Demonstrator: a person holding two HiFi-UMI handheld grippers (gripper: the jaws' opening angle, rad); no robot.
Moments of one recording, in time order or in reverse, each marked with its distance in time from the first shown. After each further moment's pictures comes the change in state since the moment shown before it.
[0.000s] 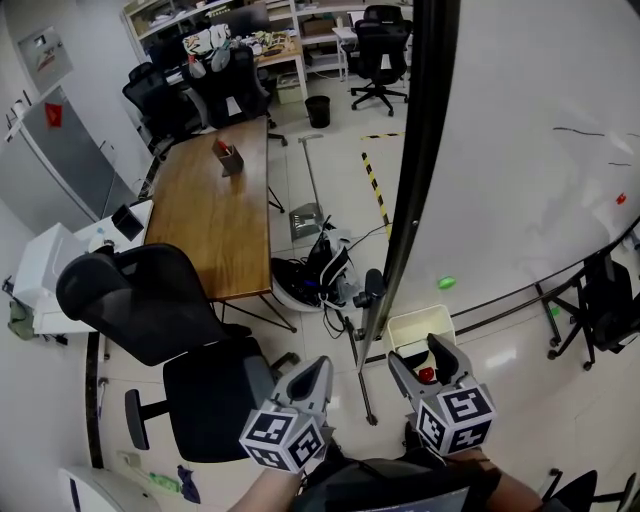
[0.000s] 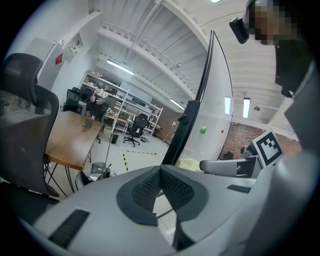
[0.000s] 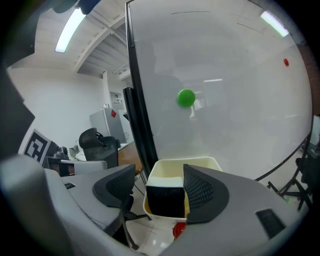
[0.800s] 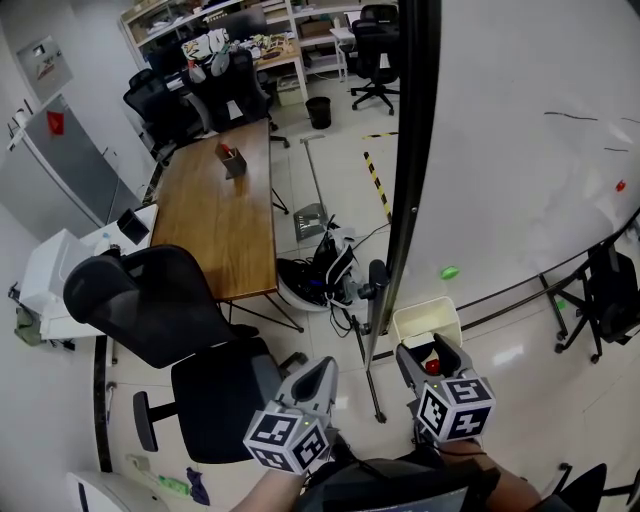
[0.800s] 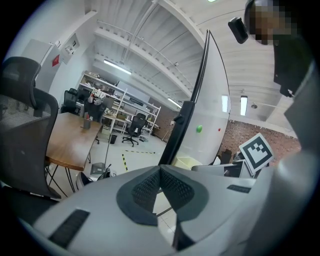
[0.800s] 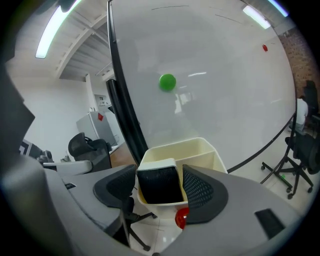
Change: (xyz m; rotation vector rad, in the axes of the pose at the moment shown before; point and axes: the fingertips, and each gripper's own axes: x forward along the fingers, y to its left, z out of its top) left arm -0.016 -0.005 -0.004 0.026 0.013 -0.014; right arm 0.003 -0.013 -0.029 0.153 0.034 -0.092
